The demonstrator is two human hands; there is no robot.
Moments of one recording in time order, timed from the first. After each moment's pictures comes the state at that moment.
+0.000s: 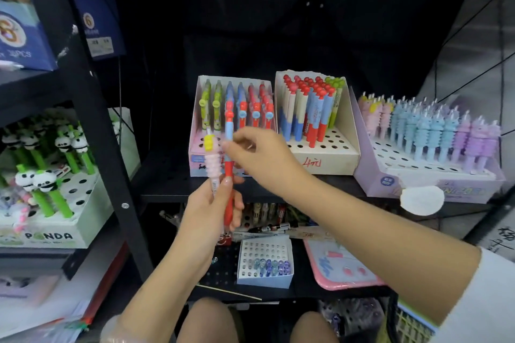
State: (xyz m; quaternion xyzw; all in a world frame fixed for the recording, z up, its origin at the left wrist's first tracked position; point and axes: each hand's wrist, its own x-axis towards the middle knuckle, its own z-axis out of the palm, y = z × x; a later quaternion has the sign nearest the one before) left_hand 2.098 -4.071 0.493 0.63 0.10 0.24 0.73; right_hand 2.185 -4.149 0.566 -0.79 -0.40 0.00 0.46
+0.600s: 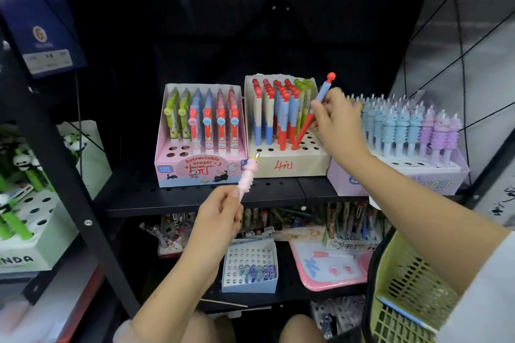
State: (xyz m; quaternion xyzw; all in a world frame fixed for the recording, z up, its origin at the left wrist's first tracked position) left_hand 2.127 -4.113 0.487 0.70 0.11 0.19 0.68; right_hand 2.291 -4.260 0.580 -0.83 -0.25 -0.27 0.42
